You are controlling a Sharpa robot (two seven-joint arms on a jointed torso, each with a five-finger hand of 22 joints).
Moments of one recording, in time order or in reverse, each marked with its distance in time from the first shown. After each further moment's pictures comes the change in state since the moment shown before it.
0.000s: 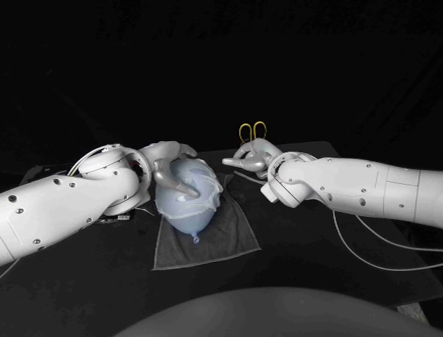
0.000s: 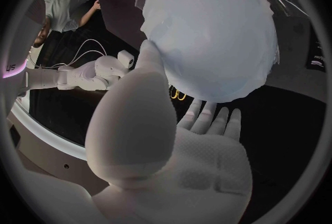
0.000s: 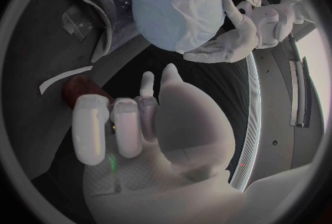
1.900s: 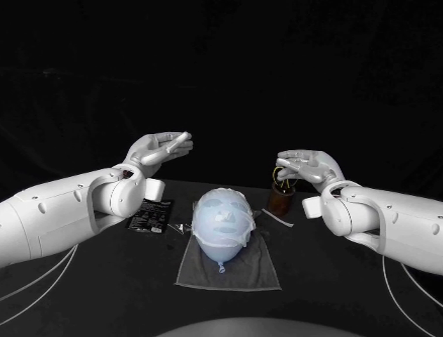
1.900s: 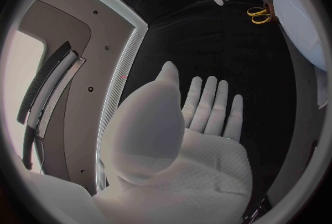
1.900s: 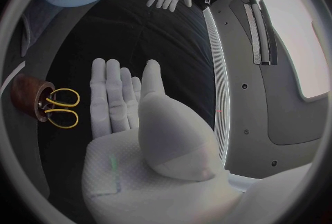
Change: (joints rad) left arm -0.079 -0.158 0.032 -0.111 1.299 -0.133 0.667; left_hand 0.009 0.245 0.137 -0.009 -0.009 0.398 0.045 0.124 0.067 0.362 -0.045 -0.049 0.001 0.515 -0.051 0.122 0.103 0.000 0.239 -0.002 0.059 0.014; right arm 0.008 -0.039 -0.001 -0.052 0.610 0.075 0.585; right_hand 0.364 0.175 -0.313 -0.146 0.000 0.040 0.143 -0.545 -0.295 -0.467 0.165 -1.300 -1.073 -0.491 0.171 -1.190 -0.850 0.143 -0.452 0.192 -1.358 -0.573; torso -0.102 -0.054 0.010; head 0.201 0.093
